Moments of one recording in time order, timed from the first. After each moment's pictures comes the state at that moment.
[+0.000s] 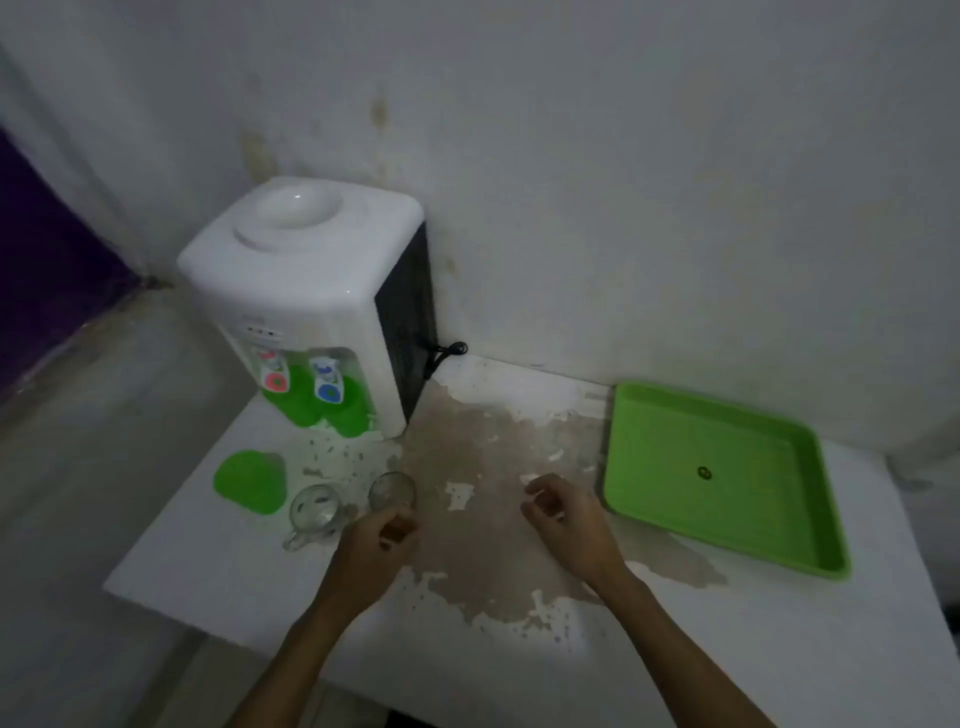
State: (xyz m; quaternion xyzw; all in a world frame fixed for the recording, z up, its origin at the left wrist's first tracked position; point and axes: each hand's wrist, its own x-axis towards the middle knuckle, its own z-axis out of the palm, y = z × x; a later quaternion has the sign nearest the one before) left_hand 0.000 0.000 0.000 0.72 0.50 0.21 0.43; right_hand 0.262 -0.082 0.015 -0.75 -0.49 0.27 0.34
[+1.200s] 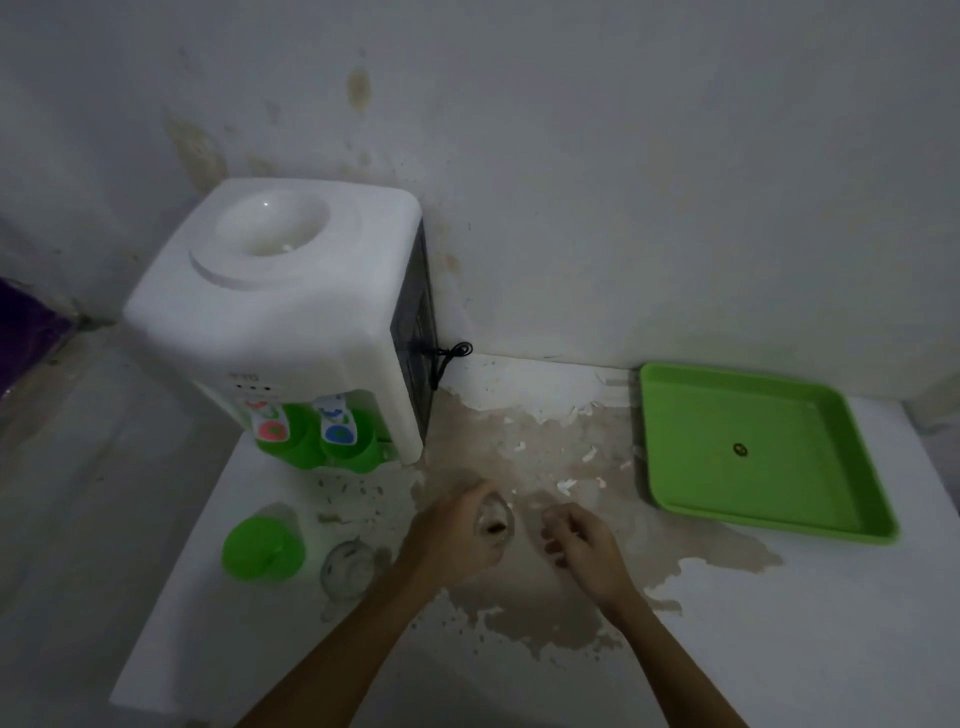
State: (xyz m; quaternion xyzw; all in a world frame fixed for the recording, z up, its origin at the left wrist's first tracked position) left_hand 0.047 0.097 0.000 0.85 0.38 -0.01 0.37; right_hand 0.203 -0.034 -0.023 -0.76 -0.23 0.41 0.46
